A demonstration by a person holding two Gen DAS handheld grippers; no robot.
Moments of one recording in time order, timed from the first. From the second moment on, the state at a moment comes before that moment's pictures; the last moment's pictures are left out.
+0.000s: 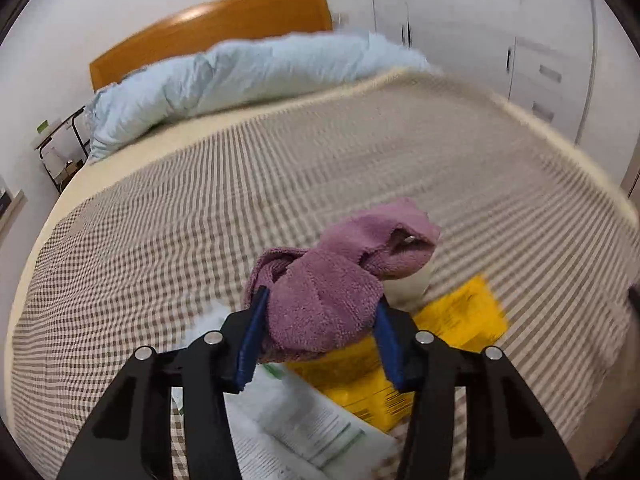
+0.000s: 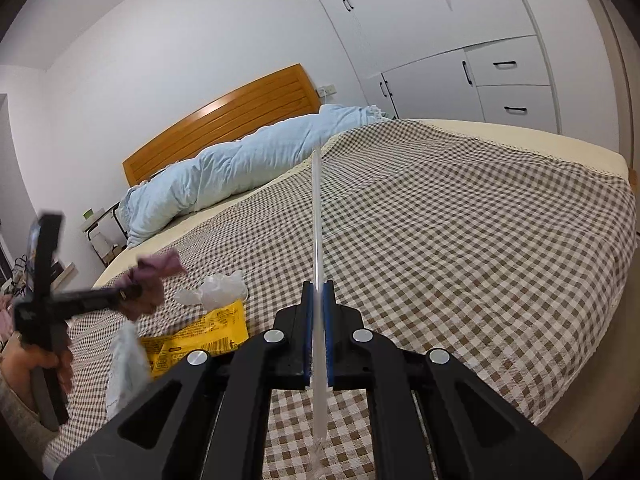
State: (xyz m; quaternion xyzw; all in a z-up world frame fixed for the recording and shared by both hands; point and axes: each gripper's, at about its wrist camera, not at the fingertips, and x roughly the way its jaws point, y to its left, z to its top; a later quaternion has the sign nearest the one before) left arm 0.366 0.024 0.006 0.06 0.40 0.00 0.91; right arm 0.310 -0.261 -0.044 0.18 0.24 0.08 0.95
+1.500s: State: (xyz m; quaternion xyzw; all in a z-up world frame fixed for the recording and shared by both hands) left arm 0.072 -0.043 0.042 -0.07 0.33 -0.10 0.94; right arm 0.153 -0.275 -0.025 0.10 0.22 0.16 0.96
